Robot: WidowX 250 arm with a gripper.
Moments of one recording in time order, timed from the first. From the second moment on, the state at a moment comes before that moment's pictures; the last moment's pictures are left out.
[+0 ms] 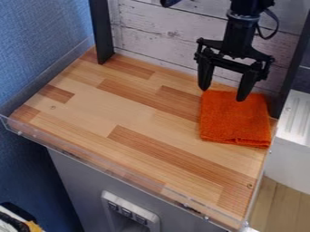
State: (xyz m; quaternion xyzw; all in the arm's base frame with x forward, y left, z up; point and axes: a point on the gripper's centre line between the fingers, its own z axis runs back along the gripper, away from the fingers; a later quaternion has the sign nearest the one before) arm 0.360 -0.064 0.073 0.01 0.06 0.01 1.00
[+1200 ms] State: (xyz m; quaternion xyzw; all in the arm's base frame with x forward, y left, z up) arm 0.370 -0.088 0.047 -0.01 -0.01 0.29 0.96
